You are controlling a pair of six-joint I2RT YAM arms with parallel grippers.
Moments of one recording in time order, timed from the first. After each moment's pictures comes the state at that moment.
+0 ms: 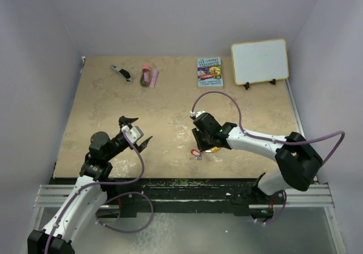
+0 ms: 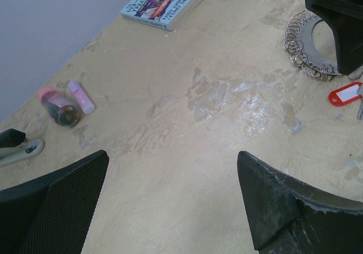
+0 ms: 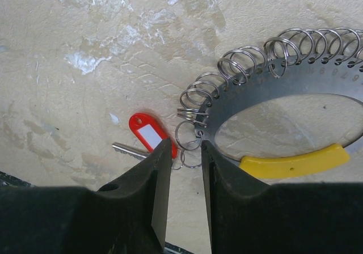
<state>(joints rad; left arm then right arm) -0.27 0.50 0.21 0.16 0.52 0.41 0.84 1.47 0.82 -0.42 0.11 0.38</state>
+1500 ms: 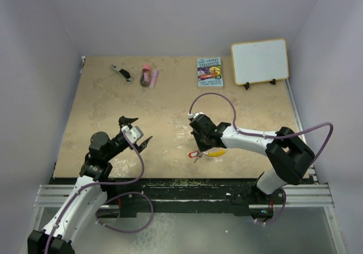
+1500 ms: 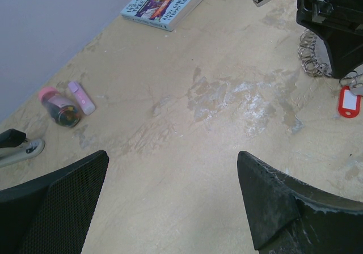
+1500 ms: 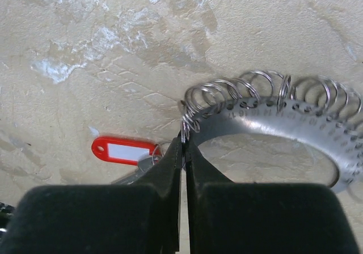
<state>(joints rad) -0.27 0.49 0.21 0.16 0.52 0.41 0.85 1.56 0.85 -0.41 0.17 0.38</state>
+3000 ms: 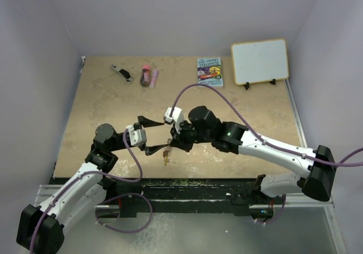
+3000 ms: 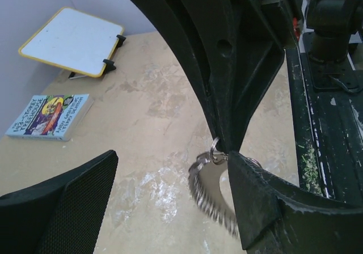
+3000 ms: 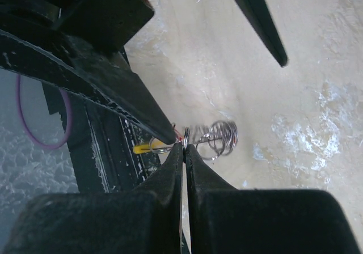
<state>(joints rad) -0.43 0.72 0.33 0.46 0.90 0.22 1.03 1.27 1.05 -0.34 -0.24 0.02</state>
